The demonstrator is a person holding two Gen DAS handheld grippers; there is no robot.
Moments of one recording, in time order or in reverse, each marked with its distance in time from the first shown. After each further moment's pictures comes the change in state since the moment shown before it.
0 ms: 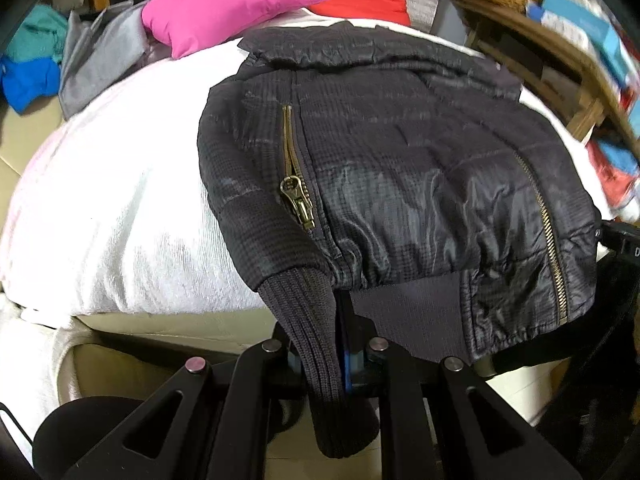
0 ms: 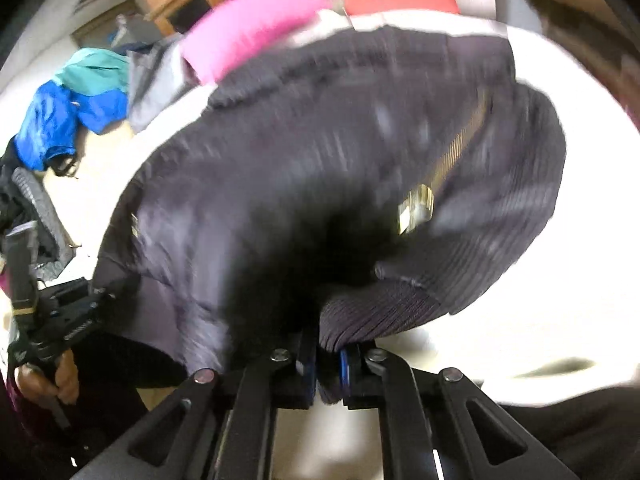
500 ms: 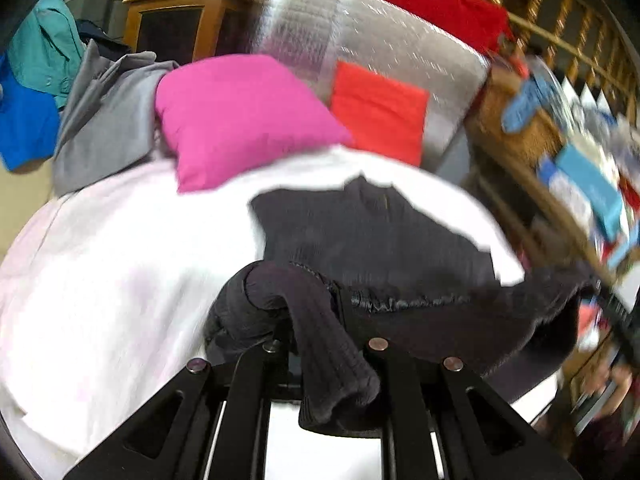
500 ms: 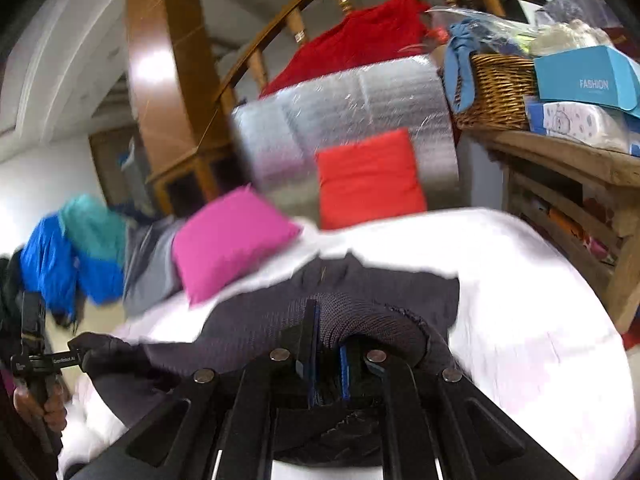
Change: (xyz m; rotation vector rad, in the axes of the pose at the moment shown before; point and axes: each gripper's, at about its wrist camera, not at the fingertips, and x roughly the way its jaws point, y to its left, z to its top) left arm -0.051 0.062 0.217 -0.215 -0.298 -0.131; right arm -0.072 -0.068 0.190 0.117 -0.581 -0.052
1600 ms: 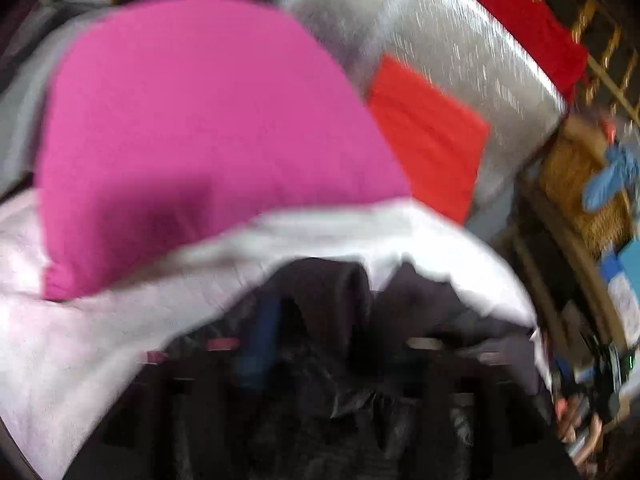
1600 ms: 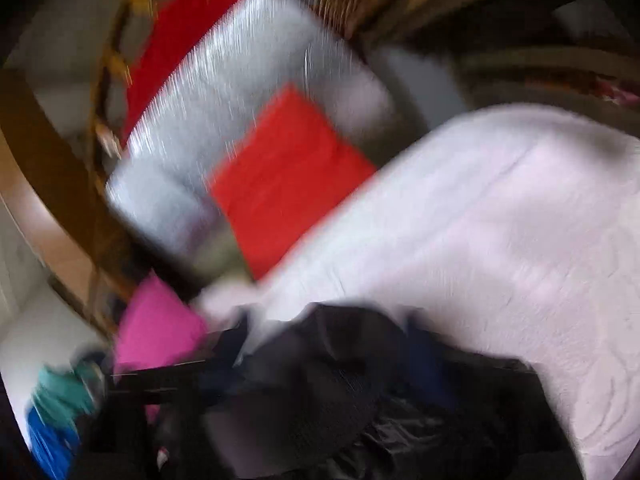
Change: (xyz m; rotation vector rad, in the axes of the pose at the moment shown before) left arm 0.247 0.038 0.131 -0.201 -0.053 0.015; right arm 0.255 -0.156 0.028 0.572 -0.092 -0.009
